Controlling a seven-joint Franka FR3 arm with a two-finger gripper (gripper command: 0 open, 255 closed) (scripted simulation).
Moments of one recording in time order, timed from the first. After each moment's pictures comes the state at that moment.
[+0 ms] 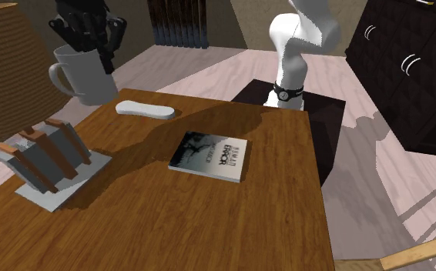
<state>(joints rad) -0.32 0.30 -0.12 -1.43 0.07 1.74 -0.90</state>
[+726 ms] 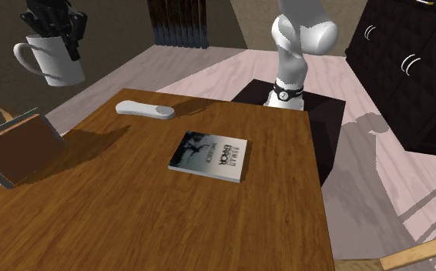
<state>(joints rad) -0.50 0.54 -0.17 -1.07 0.12 1.63 -1.10</state>
